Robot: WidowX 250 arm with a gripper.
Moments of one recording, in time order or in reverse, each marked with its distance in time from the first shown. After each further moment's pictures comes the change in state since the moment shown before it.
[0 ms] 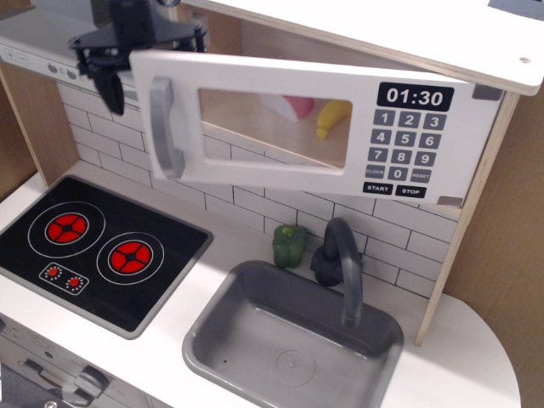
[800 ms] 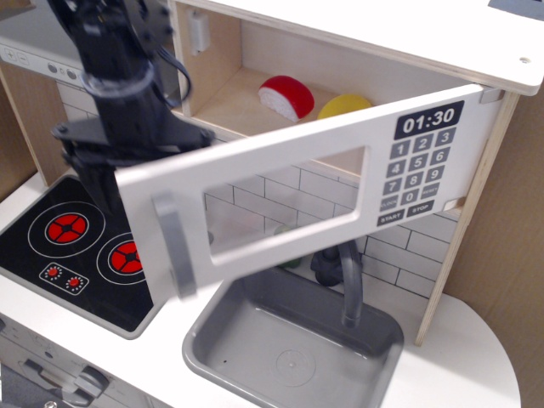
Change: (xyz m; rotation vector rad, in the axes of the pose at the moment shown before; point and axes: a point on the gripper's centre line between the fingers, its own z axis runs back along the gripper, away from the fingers) arm -0.111 -0.013 0.006 -0.005 0.047 -0.227
